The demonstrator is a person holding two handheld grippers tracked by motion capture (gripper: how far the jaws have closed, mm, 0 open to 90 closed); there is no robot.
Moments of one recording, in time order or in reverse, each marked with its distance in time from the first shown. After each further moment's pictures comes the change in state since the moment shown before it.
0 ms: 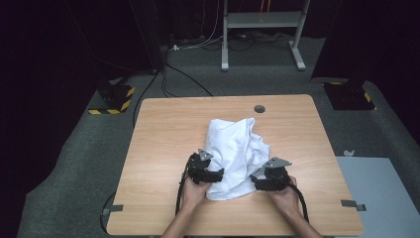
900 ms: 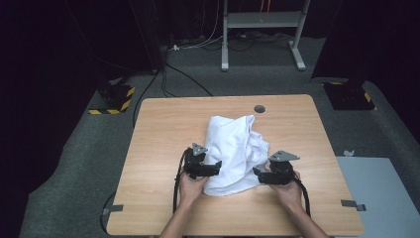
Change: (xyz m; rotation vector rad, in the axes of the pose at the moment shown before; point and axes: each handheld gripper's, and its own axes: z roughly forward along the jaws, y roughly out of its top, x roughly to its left) left arm 0.009 0.012 -0.022 -0.092 -0.022 -0.049; right arm -0.014 0.016 -0.018 -0.080 0.010 0.040
